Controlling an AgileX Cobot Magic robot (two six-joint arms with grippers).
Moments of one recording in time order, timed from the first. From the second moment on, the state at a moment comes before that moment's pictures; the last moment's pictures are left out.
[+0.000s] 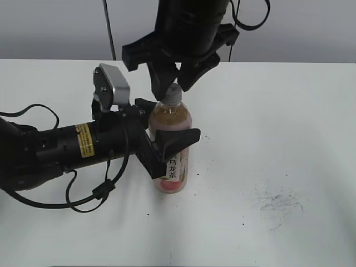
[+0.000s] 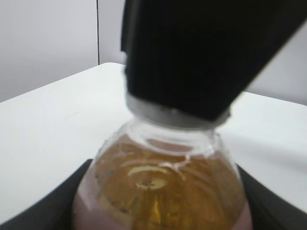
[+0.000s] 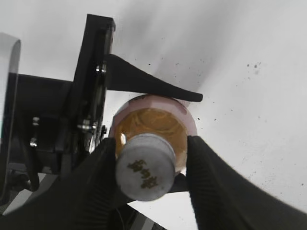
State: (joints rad) left arm -0.48 1.97 -0.70 0.78 -1.17 -0.34; right arm 0.75 1.93 -1.80 0.06 1.22 0.08
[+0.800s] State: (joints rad) left arm -0.48 1.97 -0.70 0.78 -1.17 -0.34; right arm 0.75 1.92 -1.80 0.08 1.22 0.07
